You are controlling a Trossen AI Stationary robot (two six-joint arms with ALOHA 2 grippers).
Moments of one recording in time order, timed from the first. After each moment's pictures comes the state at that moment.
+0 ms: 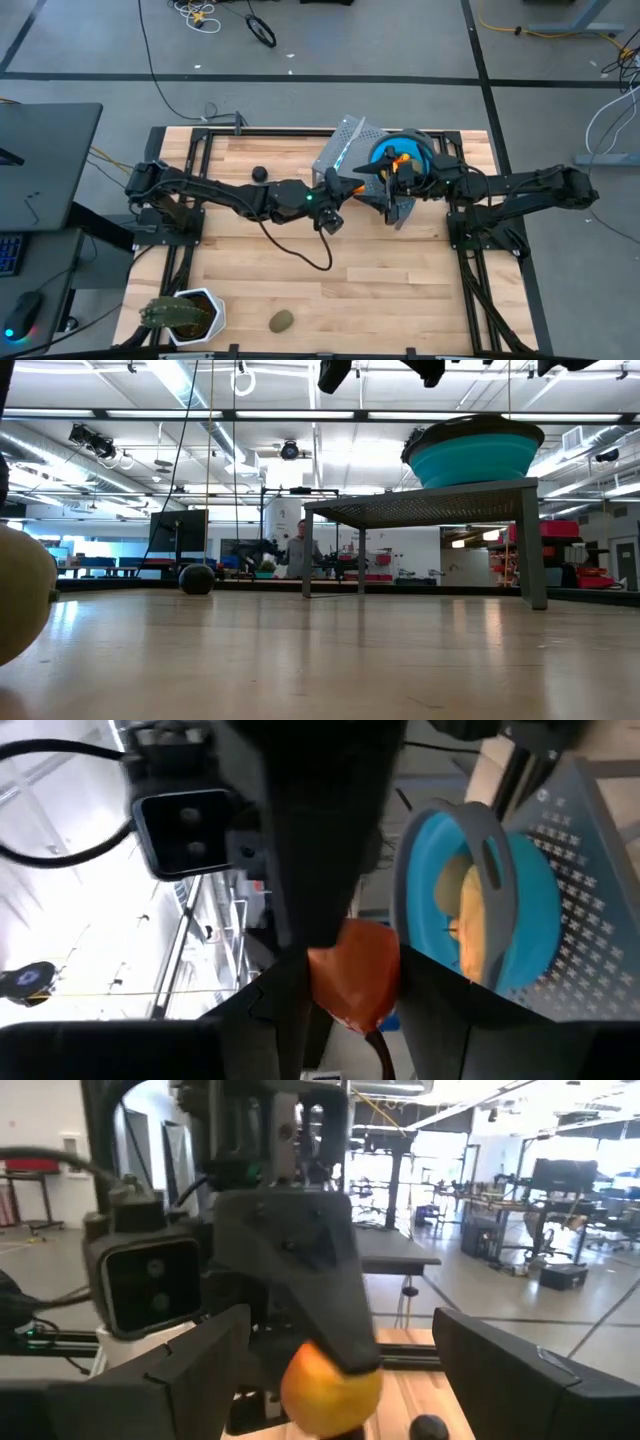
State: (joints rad) left arm -0.14 1.68 1.35 0.30 -0.55 1.53; right arm -0.03 1.07 0.75 0.41 -0.05 -0.05
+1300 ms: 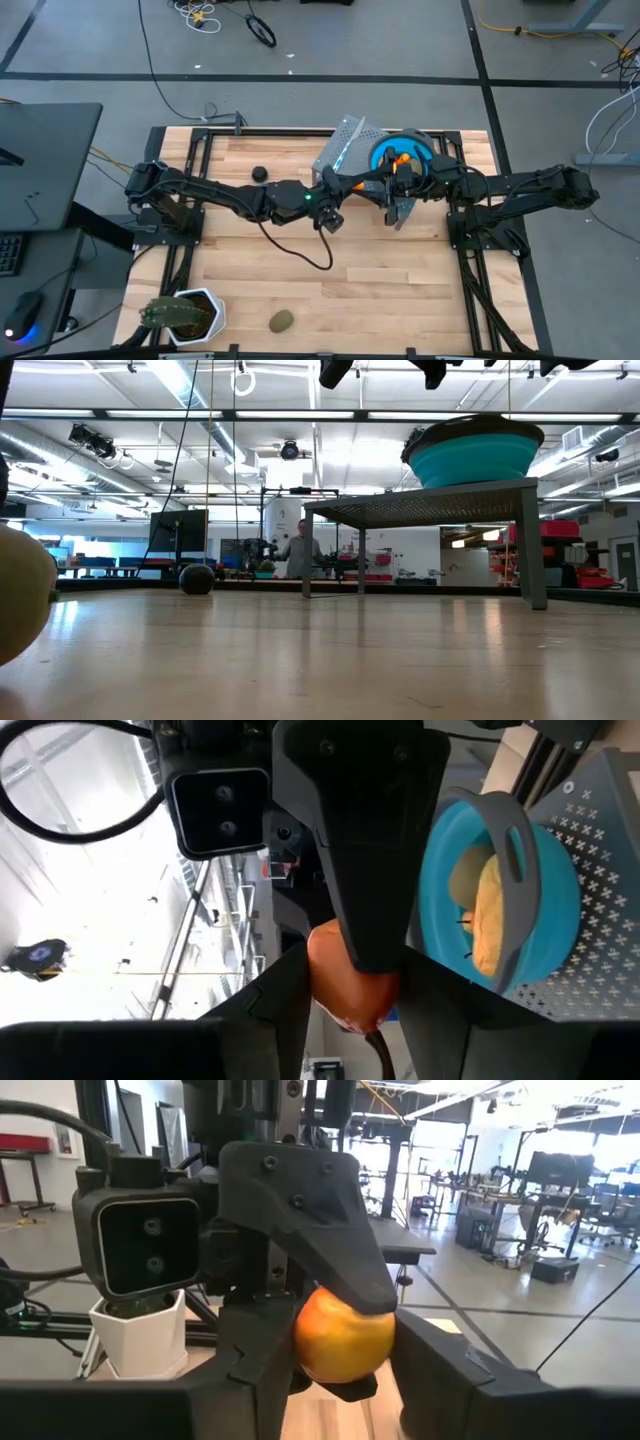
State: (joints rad) left arm -0.16 1.68 1.35 0.33 -0.59 1.51; right arm -0.03 1.07 0.75 0.37 -0.03 -0.08
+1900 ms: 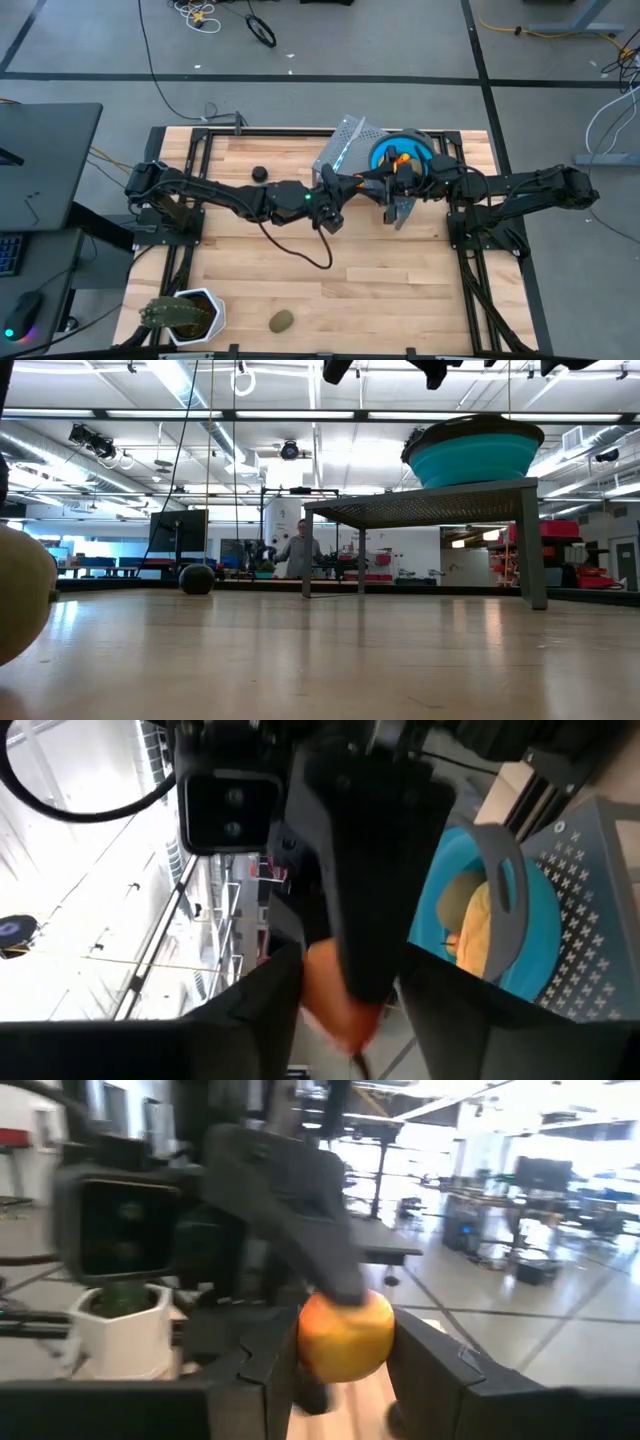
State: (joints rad) left arm -0.16 1.68 1.35 0.33 -0.57 1.39; right arm -0.03 1.07 0.75 0.37 0.00 -0.10
